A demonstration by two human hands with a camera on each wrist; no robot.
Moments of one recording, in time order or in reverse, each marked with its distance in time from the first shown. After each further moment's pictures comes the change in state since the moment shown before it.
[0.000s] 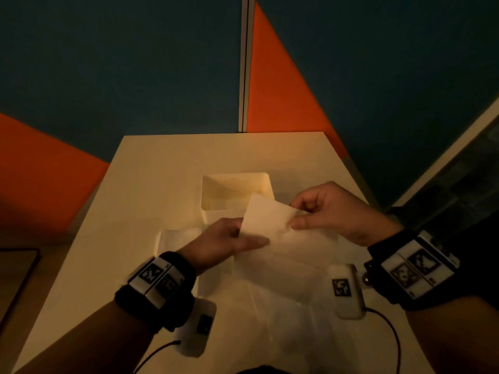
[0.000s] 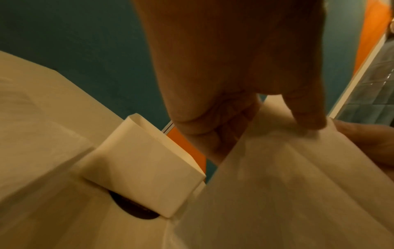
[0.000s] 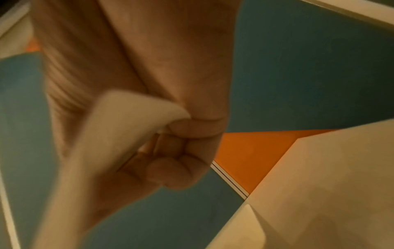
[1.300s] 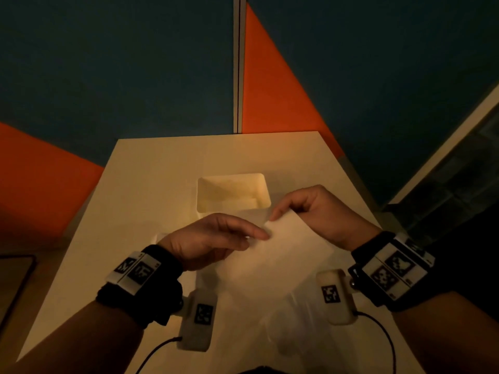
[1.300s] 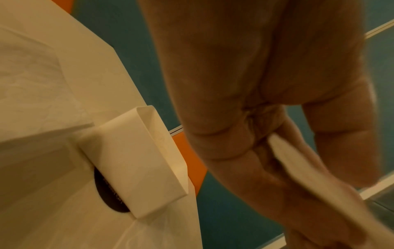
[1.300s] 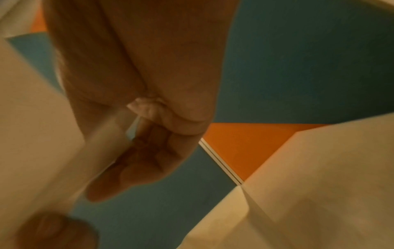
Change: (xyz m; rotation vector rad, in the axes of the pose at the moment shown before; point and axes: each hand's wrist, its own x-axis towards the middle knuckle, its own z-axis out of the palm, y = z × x) left_hand -0.005 0.020 -0.013 -0.285 -0.272 -0.037; right_hand 0.006 0.008 0.014 0.027 0.054 -0.125
